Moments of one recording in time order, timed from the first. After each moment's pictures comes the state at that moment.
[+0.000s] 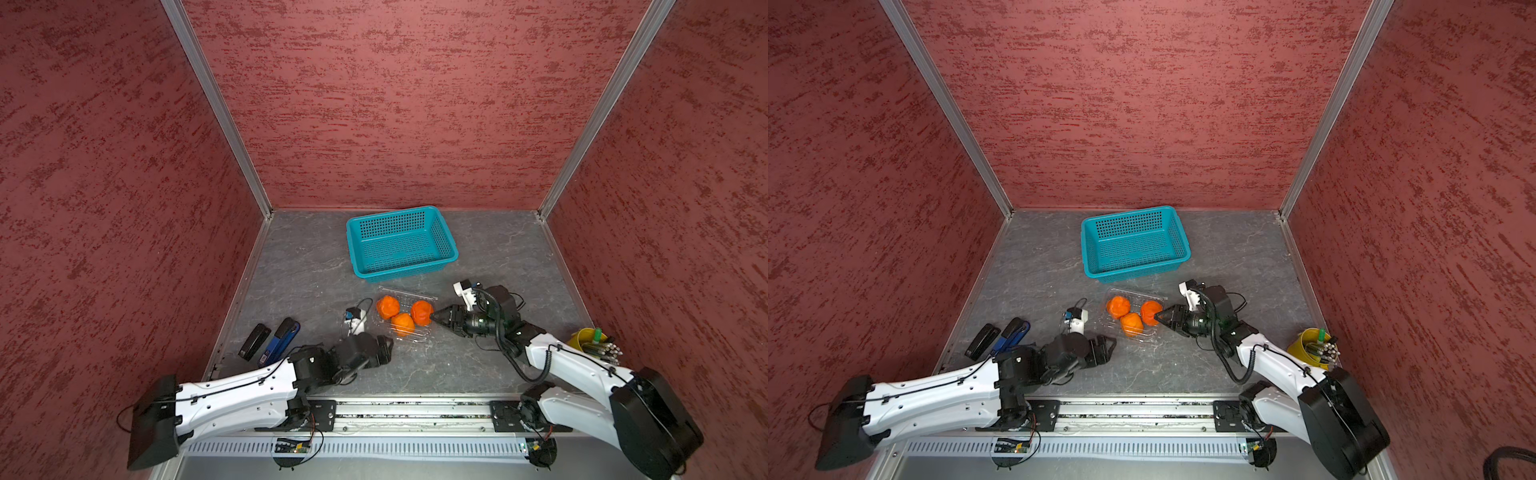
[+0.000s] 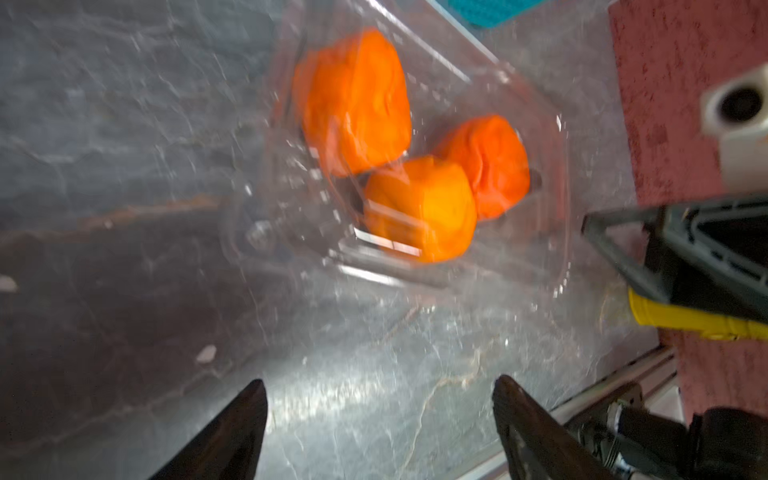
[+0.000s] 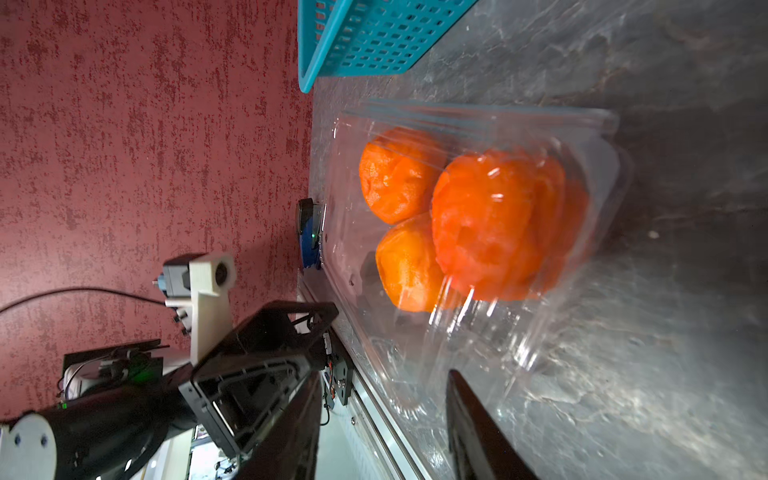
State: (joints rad) left arm -1.25 0.88 0.45 -0.45 -0.35 -1.20; right arm 0.50 1.11 0.40 0.20 -0.67 0.98
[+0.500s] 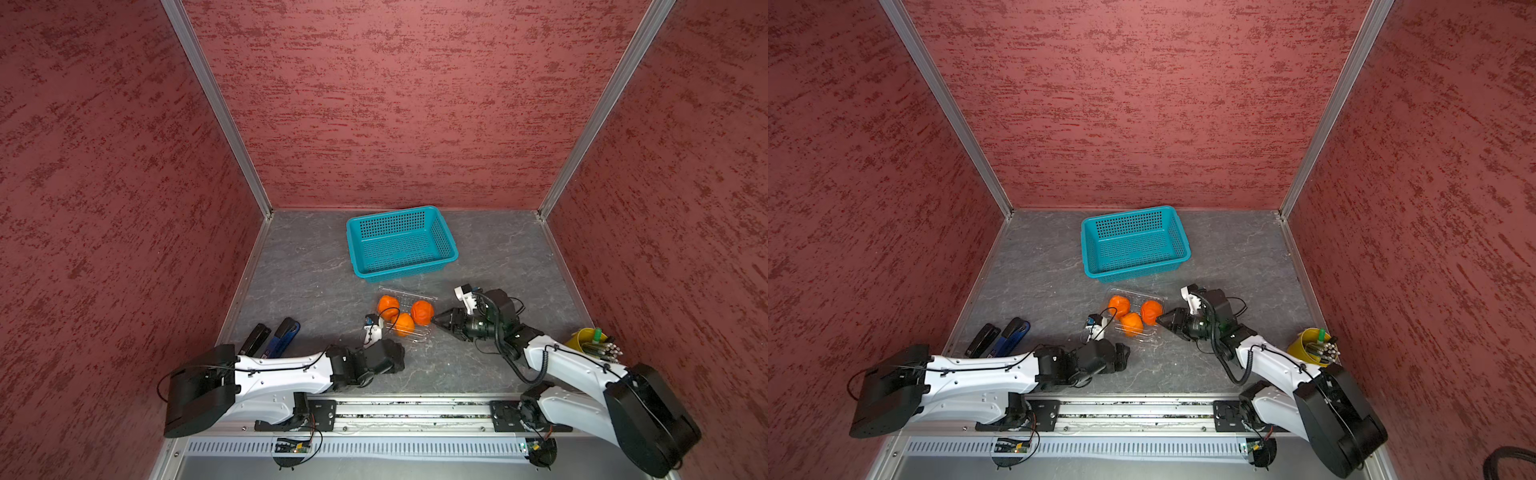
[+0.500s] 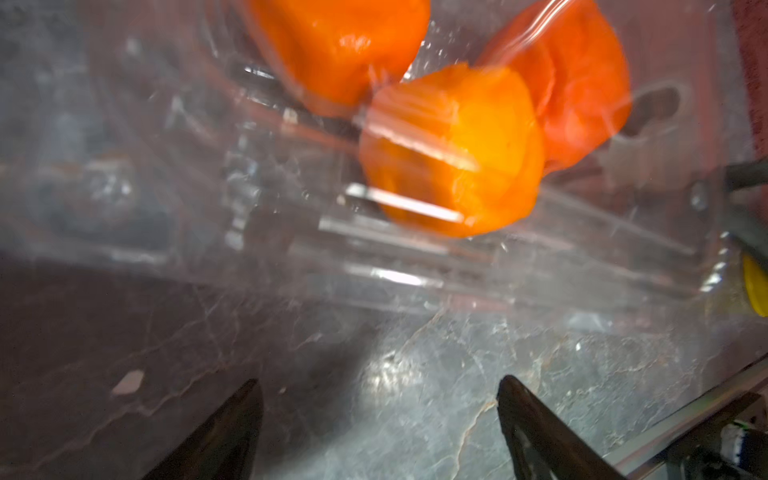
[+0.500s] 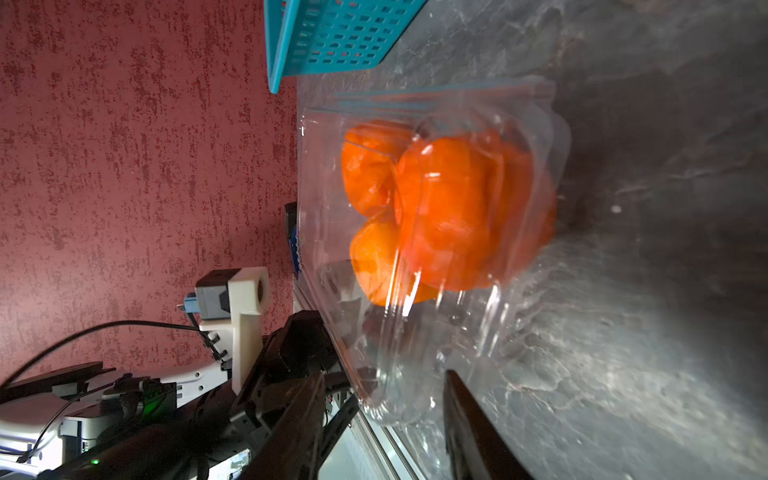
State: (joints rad) left arm -1.19 1.19 0.46 -0.19 -0.34 -1.14; right arm 0.50 1.15 0.35 0.25 -0.67 1.02
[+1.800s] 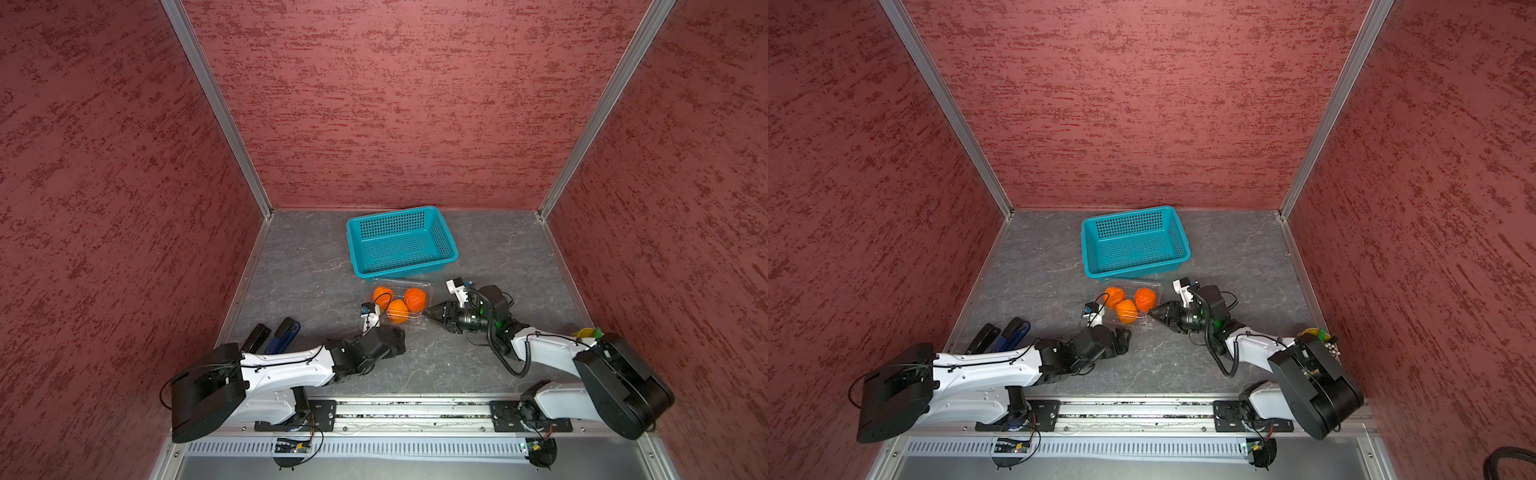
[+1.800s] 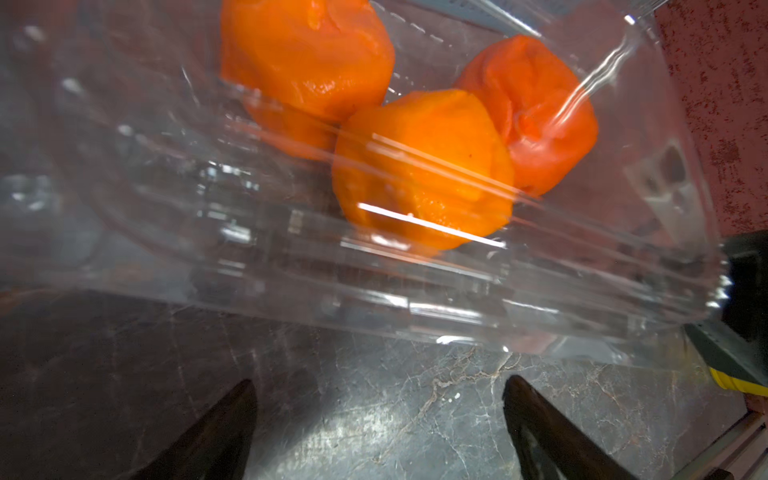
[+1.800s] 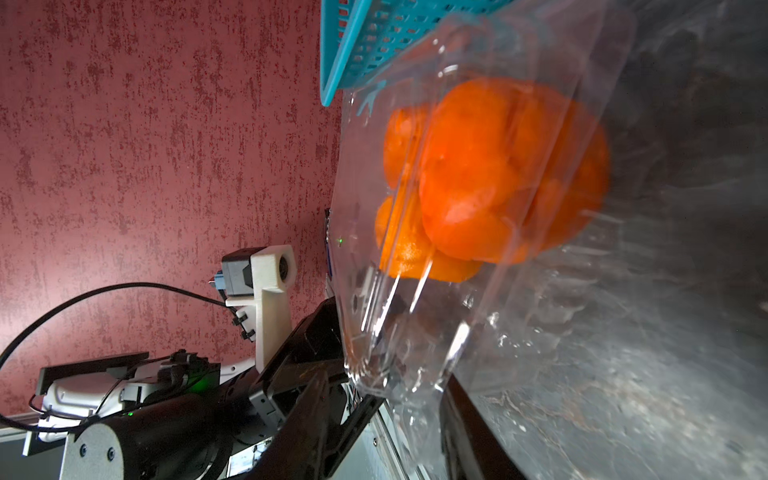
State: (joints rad) left arm -1.10 1.22 0.45 -0.07 -0.37 -1.10; right arm 0.52 1.34 0.36 0.60 -0.74 1.12
